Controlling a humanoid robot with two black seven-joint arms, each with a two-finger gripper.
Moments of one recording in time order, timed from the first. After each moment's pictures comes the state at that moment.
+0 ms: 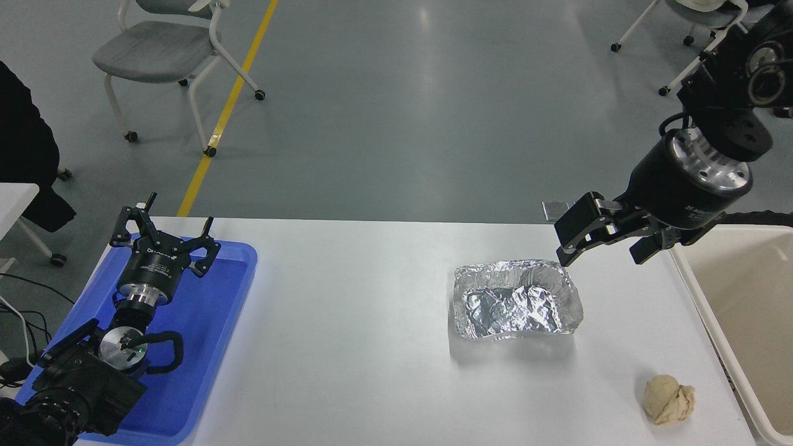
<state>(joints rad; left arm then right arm) -0.64 0.20 -0.88 -0.19 -0.21 -0.79 -0.31 2.40 -0.41 -1.26 1.58 -0.23 0.79 0.04</state>
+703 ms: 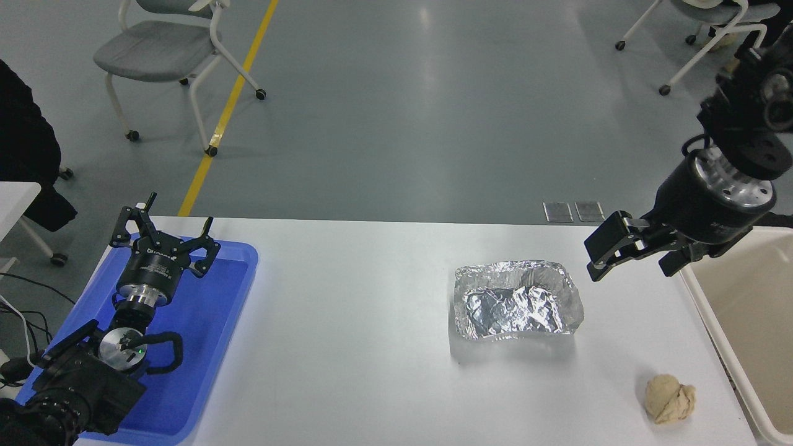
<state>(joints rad) -0.63 0.20 -0.88 -0.20 -0.21 -0.79 -0.31 2.27 -0.58 -1.26 1.55 -0.43 0.79 0.04</state>
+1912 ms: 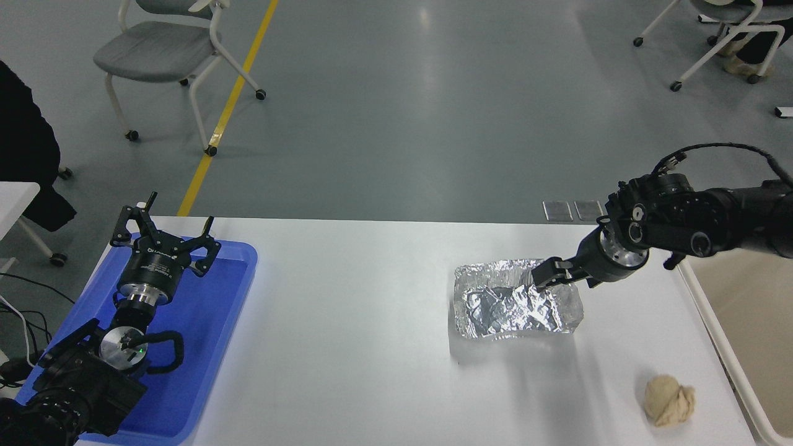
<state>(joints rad) -0.64 0.20 -0.88 -0.20 -0.21 -0.79 -0.31 1.33 -0.29 -0.80 0.79 -0.67 0.43 0.04</state>
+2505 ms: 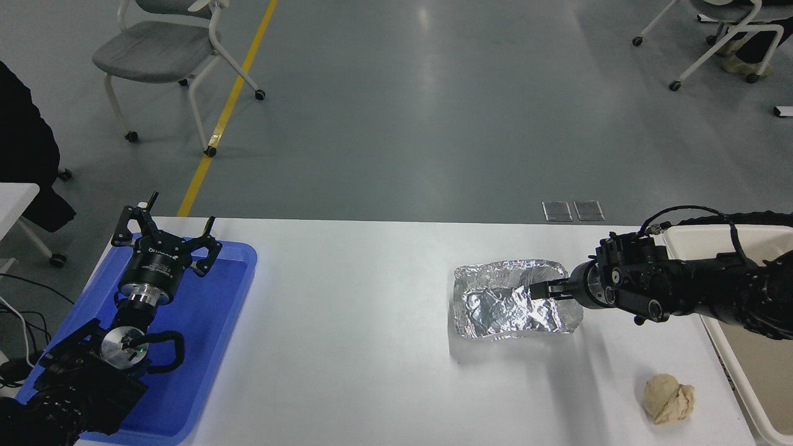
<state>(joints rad) -0.64 0.20 -0.88 -0.20 -0.21 -0.79 -0.31 1.12 -0.22 -0.78 0.62 -0.70 0.18 -0.02</state>
